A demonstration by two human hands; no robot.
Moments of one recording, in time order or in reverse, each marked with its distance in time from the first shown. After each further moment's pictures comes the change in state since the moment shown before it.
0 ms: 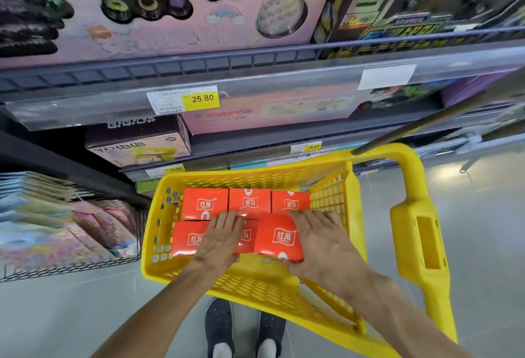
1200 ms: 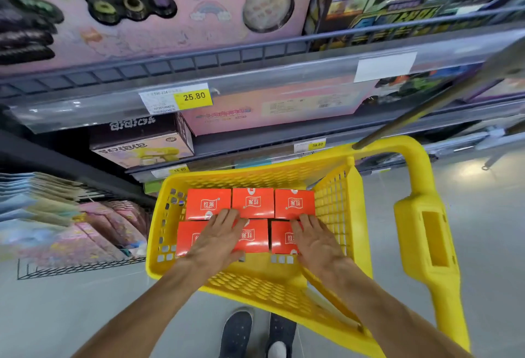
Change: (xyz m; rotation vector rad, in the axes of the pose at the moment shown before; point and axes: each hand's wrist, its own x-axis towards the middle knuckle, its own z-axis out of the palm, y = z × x) left_hand -0.008 -0.012 -0.011 -0.103 0.095 0.109; right_hand 0.030 0.028 0.101 -0.094 -0.182 0.044
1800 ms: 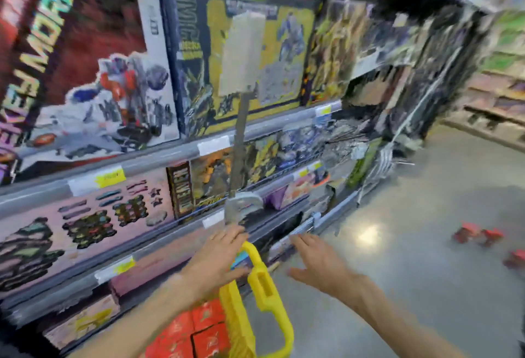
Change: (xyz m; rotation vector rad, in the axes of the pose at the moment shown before) left_hand -0.047 0.219 -0.376 0.065 0.423 0.595; right_hand -0.365 0.094 -0.289 0.139 0.582 0.326
